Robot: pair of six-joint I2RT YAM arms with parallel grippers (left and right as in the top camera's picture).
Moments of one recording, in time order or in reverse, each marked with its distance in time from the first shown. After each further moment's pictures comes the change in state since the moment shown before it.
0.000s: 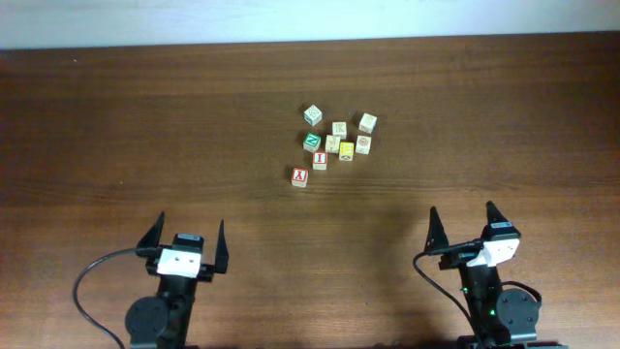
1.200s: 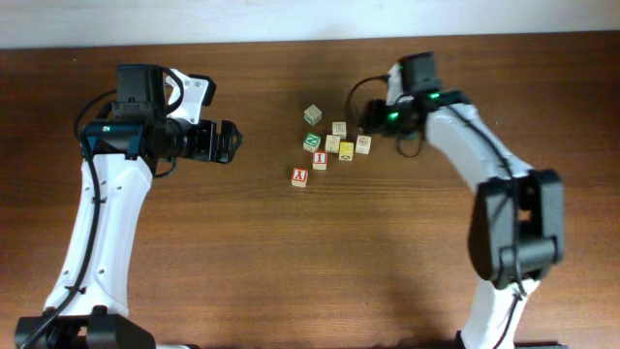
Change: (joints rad) left arm 0.001 1.535 1.397 -0.825 0.244 -0.060; right arm 0.167 2.050 1.534 -0.583 -0.160 0.262
